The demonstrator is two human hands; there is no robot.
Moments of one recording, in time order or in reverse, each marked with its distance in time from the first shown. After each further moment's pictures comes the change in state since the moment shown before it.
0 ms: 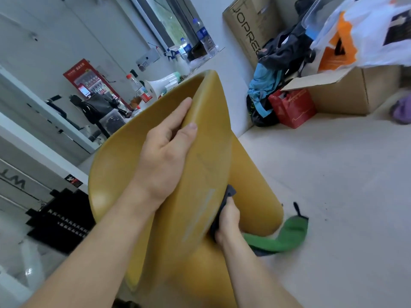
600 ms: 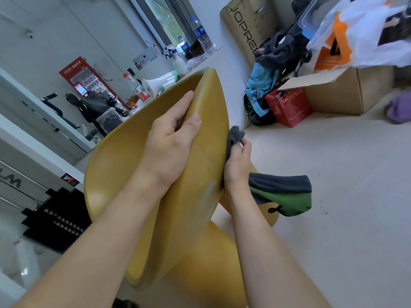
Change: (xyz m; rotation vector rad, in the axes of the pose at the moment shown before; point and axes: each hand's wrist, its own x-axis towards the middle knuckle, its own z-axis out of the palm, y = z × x) left_hand 0.011 0.003 0.010 0.009 0.021 0.013; right_hand -0.017 -0.084 0.037 -0.251 -0.063 -0.647
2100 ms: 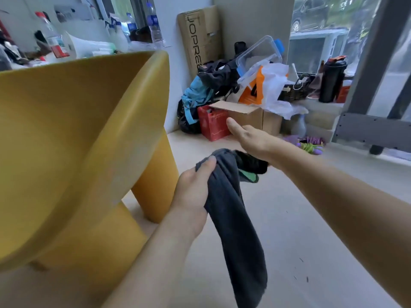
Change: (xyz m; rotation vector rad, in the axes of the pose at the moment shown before) left_hand -0.069 -0.016 0.169 -1.084 -0.093 -0.661; right_hand -0.001 -0.185 -0.124 -1.526 -0.240 -0.010
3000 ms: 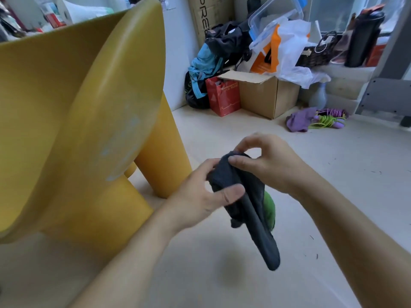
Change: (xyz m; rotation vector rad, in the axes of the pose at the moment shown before) left_hand -0.011 -0.022 -0.035 0.824 -0.281 0.152; right_hand -0.041 0.060 0.046 0.085 0.072 -0.372
